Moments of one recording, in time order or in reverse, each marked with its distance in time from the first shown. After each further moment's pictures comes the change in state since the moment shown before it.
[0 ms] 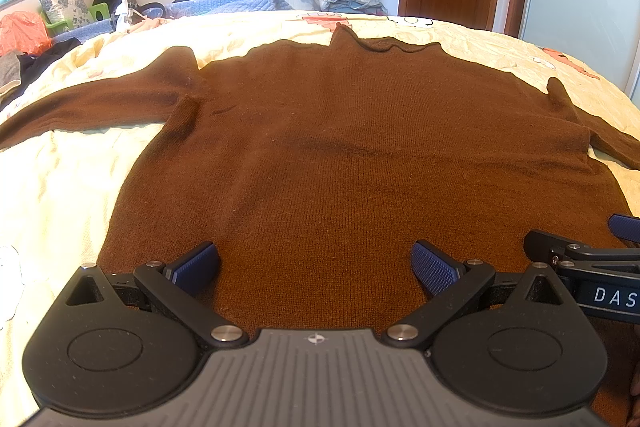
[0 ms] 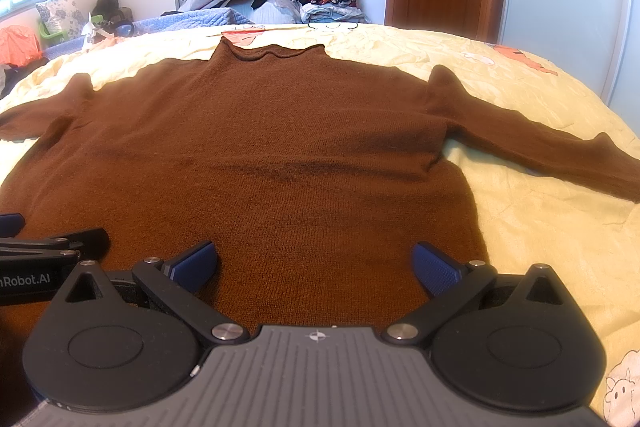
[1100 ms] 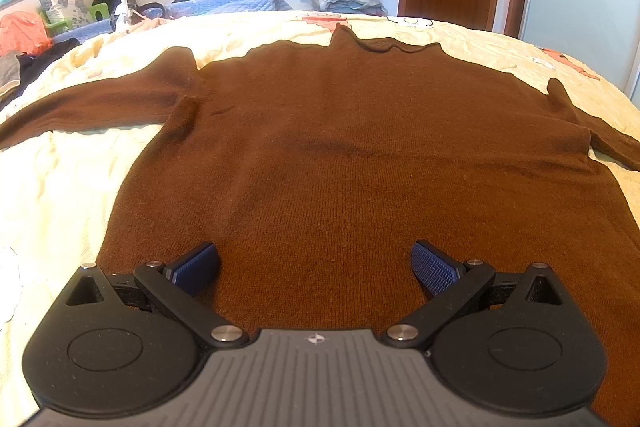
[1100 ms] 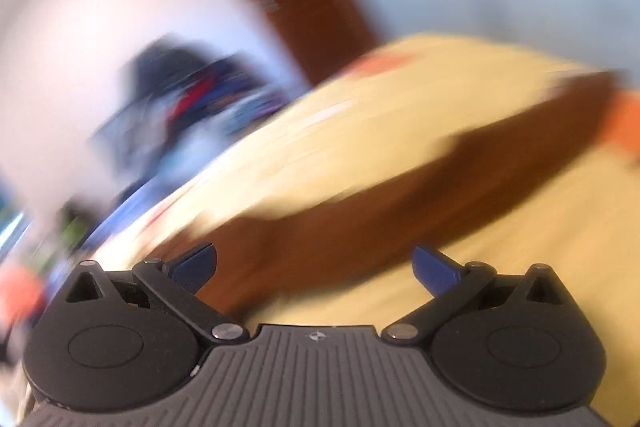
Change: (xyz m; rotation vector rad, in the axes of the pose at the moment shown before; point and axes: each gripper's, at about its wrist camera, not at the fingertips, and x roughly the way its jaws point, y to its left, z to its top) left arm 0.000 0.000 0.000 0.000 -0.001 -0.003; right arm -0.039 -0.291 0.044 0.791 -0.202 -0.069
